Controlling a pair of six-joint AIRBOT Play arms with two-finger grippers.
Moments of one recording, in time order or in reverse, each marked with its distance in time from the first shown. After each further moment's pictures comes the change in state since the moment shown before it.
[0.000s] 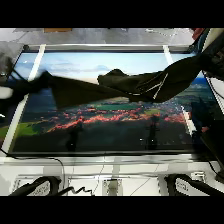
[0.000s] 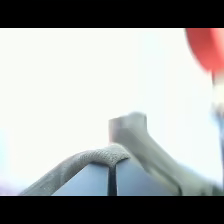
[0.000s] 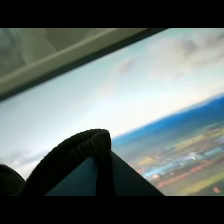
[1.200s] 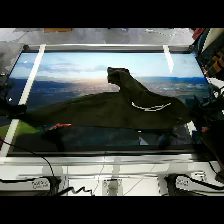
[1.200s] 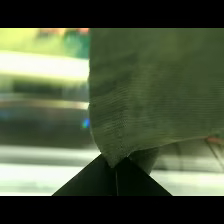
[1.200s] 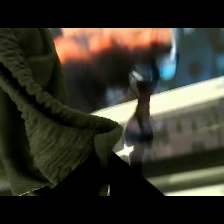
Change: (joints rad) left arm 0.258 -0.281 0.192 0.970 -0.941 0.151; right arm -0.225 -0.058 -0.305 -0.013 0.753 -0.282
